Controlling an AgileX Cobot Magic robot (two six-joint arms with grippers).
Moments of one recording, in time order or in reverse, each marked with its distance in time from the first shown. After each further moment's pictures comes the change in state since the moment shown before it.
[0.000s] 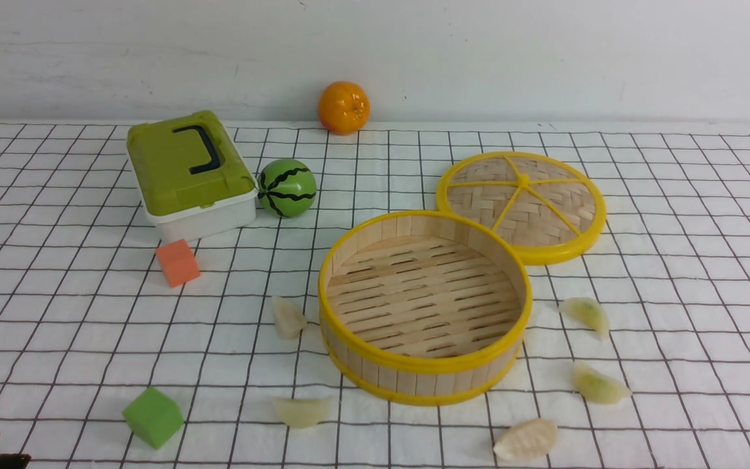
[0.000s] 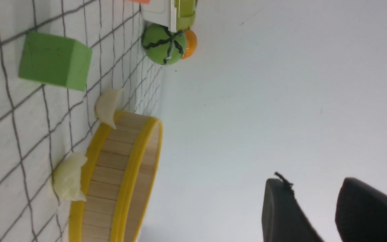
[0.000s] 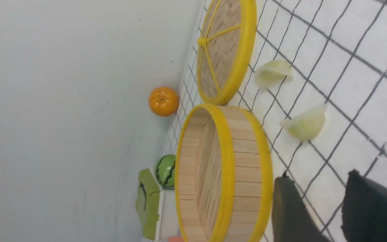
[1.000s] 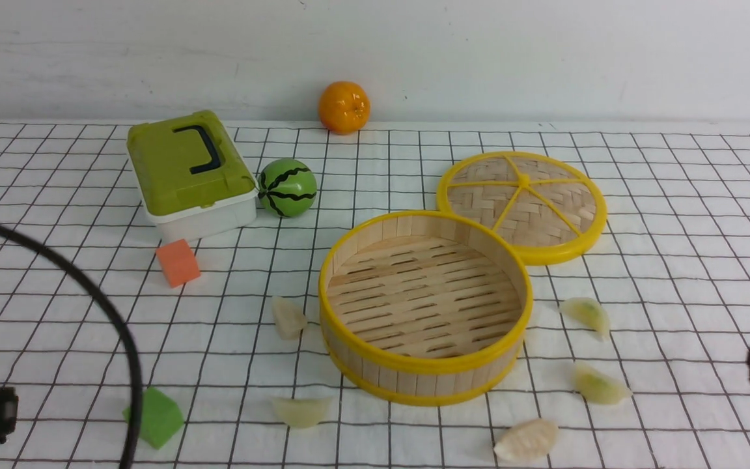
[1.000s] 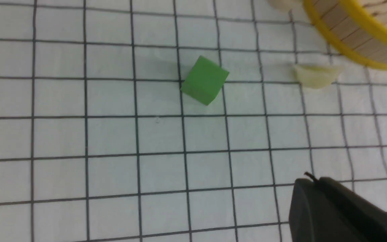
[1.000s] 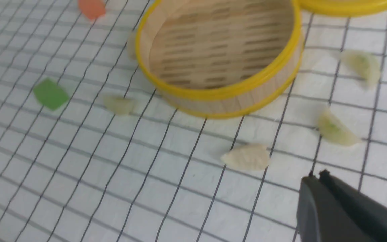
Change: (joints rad) right arm 0.081 0.813 -0.772 -0.048 0.556 -1.137; left arm -0.165 0.864 -0.868 0.853 0.879 0.664
